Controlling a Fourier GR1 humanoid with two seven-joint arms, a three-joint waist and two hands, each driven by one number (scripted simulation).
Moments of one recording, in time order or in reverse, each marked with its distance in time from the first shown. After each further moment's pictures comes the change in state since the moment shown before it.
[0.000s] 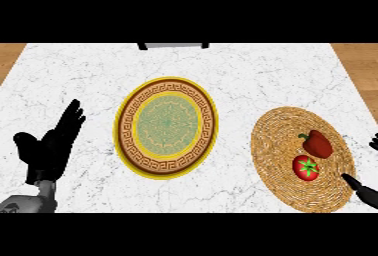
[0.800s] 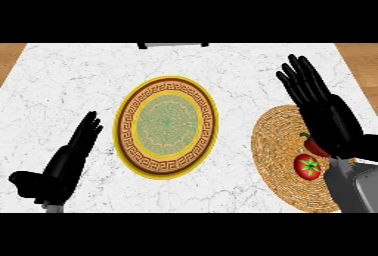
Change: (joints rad) left arm 0.124 -0.023 -0.102 -0.159 0.024 -0.059 -0.118; right arm -0.433 0.101 0.345 -0.326 -0.190 0.106 0.472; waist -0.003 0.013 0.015
